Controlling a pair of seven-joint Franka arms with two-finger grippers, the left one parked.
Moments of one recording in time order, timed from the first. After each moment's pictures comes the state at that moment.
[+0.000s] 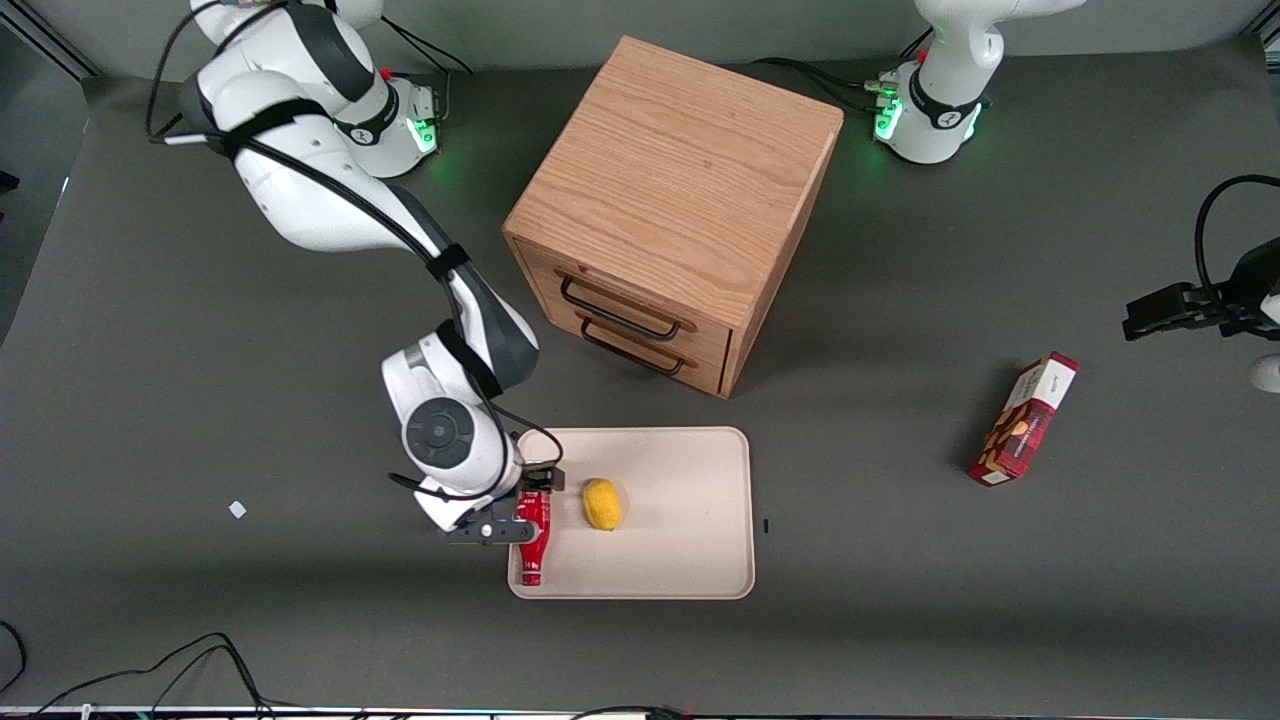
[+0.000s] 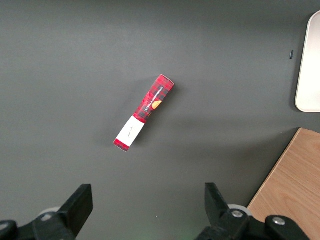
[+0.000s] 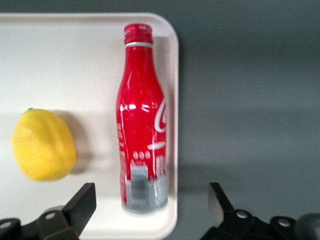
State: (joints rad) arm 0.28 0.88 0.22 -1.17 -0.20 2.01 0.54
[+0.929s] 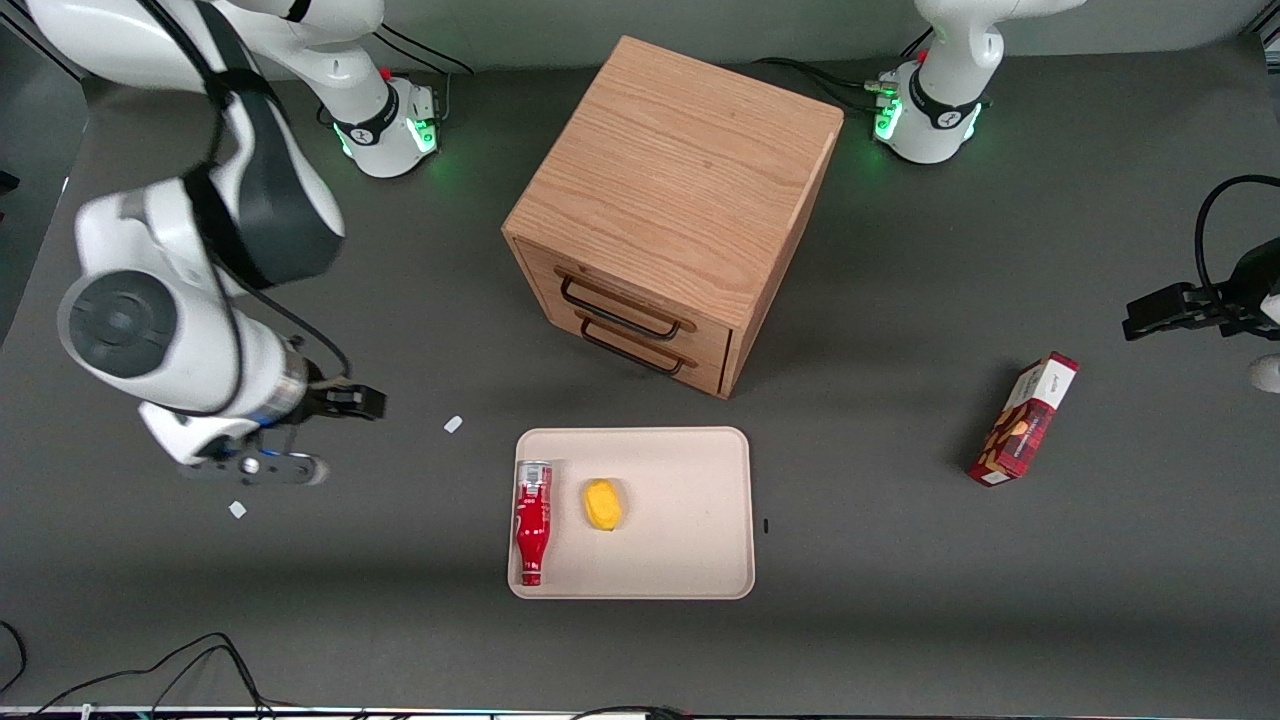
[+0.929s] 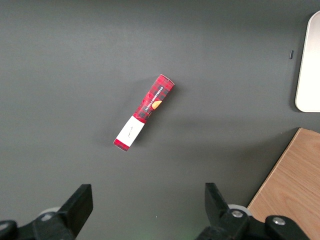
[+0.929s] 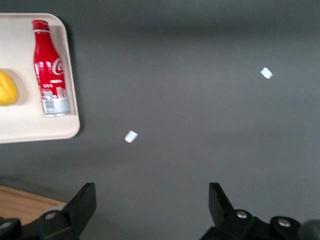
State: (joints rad) arm 0.00 0.40 0.30 -1.32 -0.20 1.57 0.36
